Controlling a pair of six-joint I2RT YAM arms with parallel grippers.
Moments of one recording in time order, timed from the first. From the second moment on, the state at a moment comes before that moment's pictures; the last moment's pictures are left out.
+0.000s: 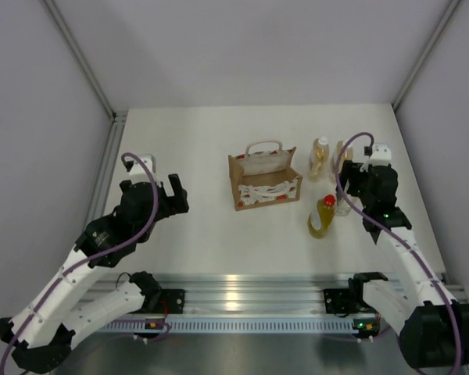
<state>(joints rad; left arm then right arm) -0.73 0.73 1.02 -0.82 -0.56 -0.52 0.06 0.91 0.57 -0.05 0.09 0.09</state>
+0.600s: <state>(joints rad) -0.34 0.81 1.02 -0.82 -0.50 -0.54 0.09 0.70 0.82 -0.34 0.06 0.09</state>
